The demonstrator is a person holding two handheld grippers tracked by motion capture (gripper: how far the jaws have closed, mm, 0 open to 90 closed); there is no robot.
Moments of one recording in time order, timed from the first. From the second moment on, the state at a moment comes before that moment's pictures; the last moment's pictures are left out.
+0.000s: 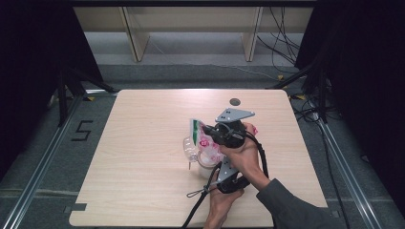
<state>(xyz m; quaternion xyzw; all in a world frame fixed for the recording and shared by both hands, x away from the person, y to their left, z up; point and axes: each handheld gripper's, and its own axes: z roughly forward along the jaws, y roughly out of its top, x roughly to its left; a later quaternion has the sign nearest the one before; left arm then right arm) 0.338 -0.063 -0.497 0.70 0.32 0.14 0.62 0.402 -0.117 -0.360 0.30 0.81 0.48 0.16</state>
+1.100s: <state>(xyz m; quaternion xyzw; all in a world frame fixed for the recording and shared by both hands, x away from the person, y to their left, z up) 0.338 -0.064 -0.496 0.70 0.32 0.14 0.63 0.403 -0.117 -0.359 0.29 0.82 0.47 0.16</state>
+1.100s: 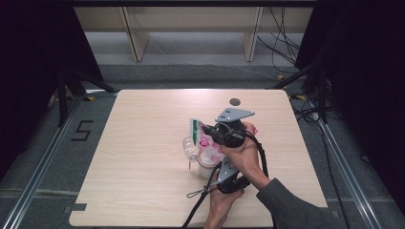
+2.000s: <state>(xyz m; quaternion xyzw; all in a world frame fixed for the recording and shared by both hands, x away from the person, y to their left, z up) 0.340 -0.065 -0.496 0.69 0.32 0.13 0.64 0.405 -0.114 -0.359 0.28 0.82 0.46 0.17</state>
